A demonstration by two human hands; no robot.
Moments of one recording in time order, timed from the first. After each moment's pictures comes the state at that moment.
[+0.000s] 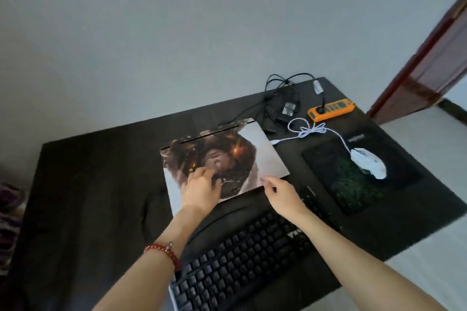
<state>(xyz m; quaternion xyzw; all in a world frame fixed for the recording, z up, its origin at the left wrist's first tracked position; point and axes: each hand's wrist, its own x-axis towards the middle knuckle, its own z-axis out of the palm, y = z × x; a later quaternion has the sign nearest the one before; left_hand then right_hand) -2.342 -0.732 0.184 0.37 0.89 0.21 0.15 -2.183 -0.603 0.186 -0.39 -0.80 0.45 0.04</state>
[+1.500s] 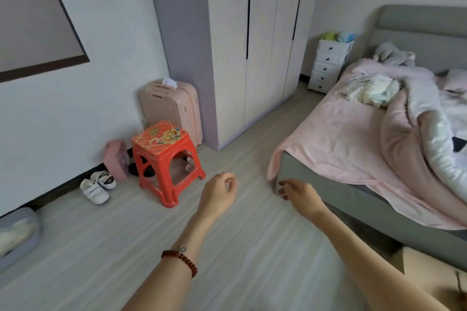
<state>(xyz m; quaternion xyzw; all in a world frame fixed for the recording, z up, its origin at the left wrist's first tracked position) -0.550 -0.505 0.241 0.89 0.12 0.06 0.44 -0.510 -0.707 0.246 -0.88 -0.03 0.12 0.46</state>
